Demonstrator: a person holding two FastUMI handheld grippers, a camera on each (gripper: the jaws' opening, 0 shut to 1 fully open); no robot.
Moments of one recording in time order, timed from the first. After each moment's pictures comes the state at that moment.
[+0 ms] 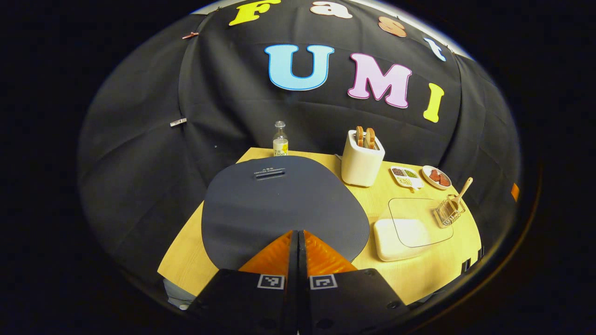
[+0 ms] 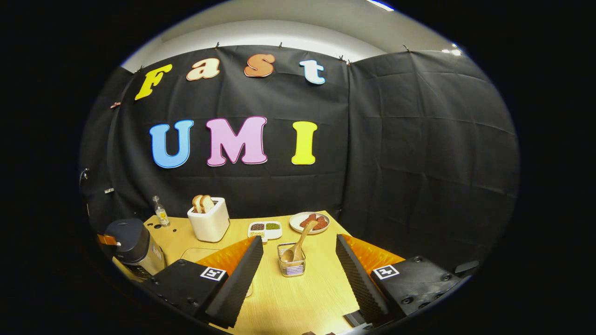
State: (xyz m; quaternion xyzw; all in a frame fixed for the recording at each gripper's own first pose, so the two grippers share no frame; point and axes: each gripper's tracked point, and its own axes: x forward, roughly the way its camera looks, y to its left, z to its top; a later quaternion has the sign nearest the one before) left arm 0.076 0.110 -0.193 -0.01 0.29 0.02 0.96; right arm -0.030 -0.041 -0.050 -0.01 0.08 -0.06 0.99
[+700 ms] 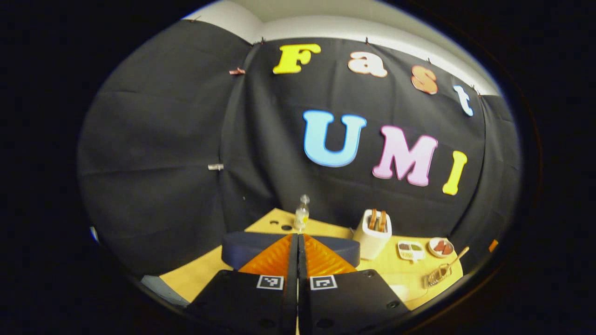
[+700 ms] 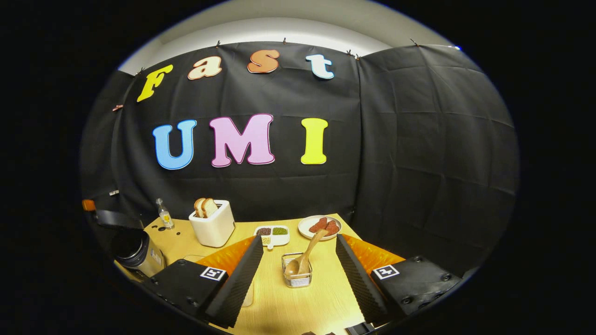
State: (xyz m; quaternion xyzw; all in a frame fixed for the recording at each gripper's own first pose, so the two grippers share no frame) left arm 0.074 0.118 -0.006 -0.04 0.05 0.15 0.99; right arm 0.044 -0.056 -0.053 0.01 0.09 -0.03 1.00
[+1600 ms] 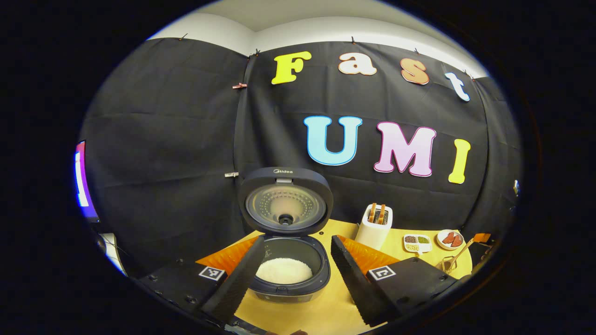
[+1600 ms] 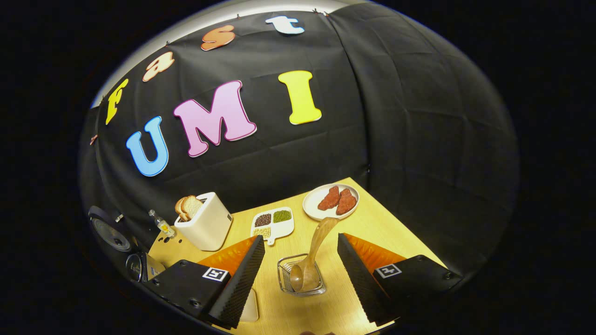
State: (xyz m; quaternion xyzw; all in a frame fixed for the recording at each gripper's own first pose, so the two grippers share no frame) left arm 0.022 0.040 -0.030 -0.02 0.08 0.20 0.98; right arm 0.168 -0.097 -0.168 0.13 0.23 -0.02 0.96
